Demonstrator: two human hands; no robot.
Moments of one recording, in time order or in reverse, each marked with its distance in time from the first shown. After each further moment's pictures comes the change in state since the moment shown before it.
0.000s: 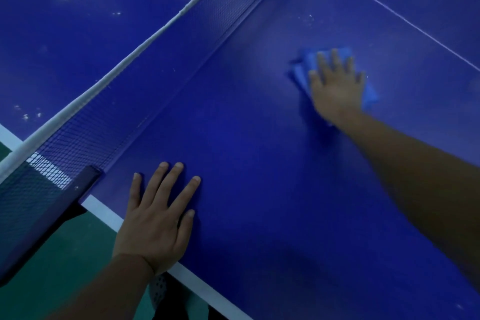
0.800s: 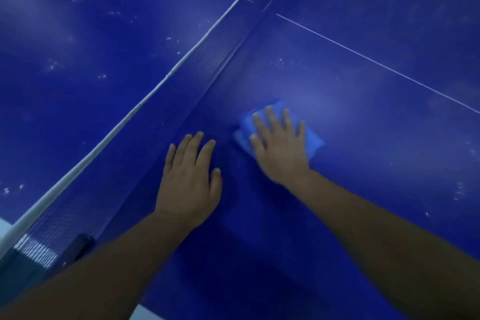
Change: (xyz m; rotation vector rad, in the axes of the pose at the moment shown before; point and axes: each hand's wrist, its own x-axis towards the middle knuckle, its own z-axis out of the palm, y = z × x) left_hand 0.148 0.014 -0.036 -0.237 0.151 0.015; right_hand -0.061 -0.079 0.013 0.059 0.019 -0.134
